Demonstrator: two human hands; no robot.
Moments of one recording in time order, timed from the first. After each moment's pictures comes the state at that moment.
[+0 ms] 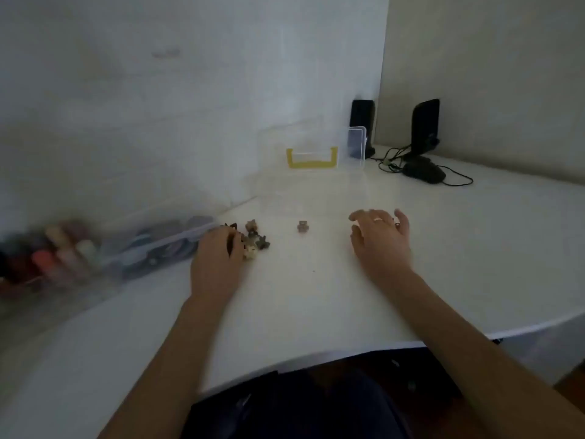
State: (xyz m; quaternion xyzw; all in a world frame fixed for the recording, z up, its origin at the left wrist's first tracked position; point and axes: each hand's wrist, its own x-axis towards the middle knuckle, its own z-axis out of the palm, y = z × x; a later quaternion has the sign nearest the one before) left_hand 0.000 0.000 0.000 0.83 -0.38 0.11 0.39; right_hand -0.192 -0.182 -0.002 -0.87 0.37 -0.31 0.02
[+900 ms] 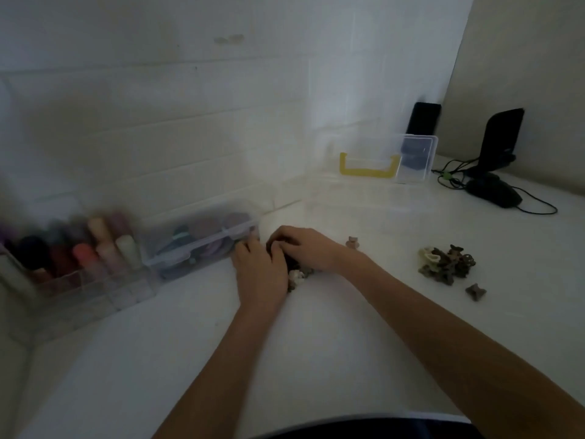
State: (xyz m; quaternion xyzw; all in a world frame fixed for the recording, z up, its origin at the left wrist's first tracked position) left_hand 0.010 -0.025 -0.003 0.88 -0.22 0.01 0.42; right_hand -0.022 -0.141 0.018 -0.95 0.09 -0.06 0.31
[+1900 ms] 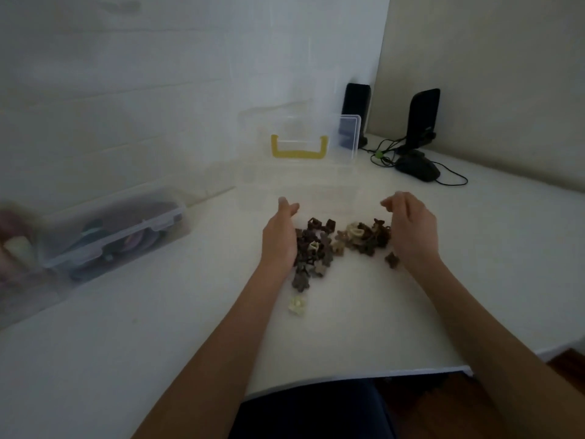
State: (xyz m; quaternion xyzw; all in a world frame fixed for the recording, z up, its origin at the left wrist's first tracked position) left_hand -0.064 -0.132 0.006 0.67 -0.25 -0.26 0.65; right_hand -0.219 -0.234 0.021 -0.73 0.45 -0.42 0.29
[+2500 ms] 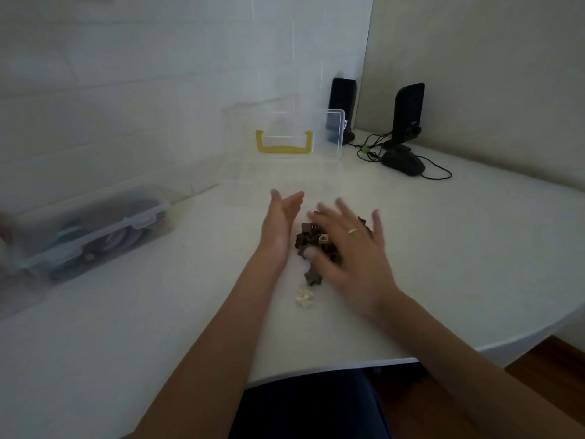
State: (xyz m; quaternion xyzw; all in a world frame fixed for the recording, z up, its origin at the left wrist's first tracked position) left_hand -0.072 -0.149 0.007 0.55 -0.23 -0.37 0.71; right_hand -0.223 -0.159 0.012 -0.91 0.25 -0.31 0.13
